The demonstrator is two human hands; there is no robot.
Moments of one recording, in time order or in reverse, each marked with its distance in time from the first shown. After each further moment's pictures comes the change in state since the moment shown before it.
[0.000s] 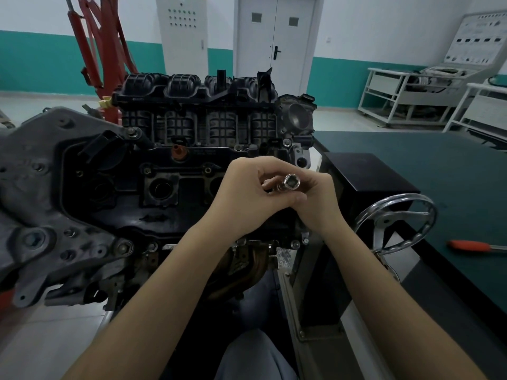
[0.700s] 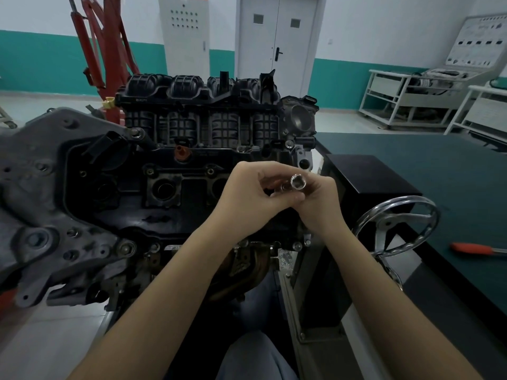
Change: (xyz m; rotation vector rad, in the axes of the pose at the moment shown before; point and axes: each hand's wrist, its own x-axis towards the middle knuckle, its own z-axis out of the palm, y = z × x) left_hand -0.001 -0.005 0.002 -0.074 -0.003 -0.031; right_hand -0.002 0.004 0.003 0.010 0.032 0.004
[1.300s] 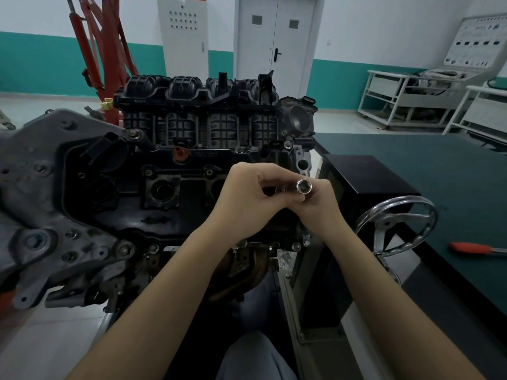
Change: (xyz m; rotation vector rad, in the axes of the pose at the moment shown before) left_hand 0.000 0.001 -0.001 0.053 0.009 0.052; right_hand -0.003 -0.003 -0.003 -0.002 -0.051 -0.012
